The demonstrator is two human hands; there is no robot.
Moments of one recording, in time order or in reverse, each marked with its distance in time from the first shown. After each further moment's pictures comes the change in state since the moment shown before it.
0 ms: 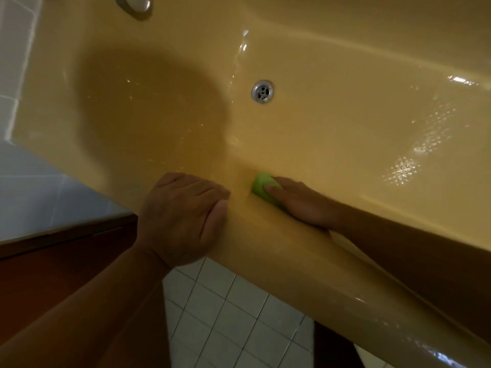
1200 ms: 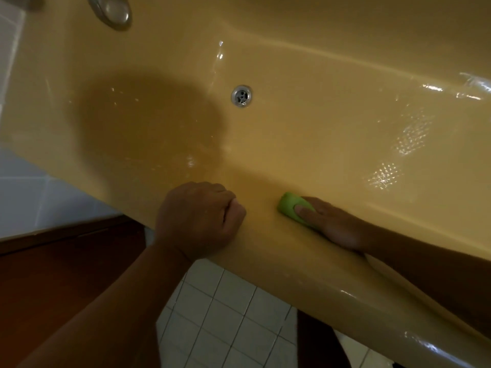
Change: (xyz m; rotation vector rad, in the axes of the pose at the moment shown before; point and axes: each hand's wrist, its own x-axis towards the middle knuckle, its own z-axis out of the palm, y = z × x) left_hand 0.025 0.071 0.013 -0.052 -0.070 -0.169; right_hand -0.099 0.074 -0.031 0.037 0.001 0.083
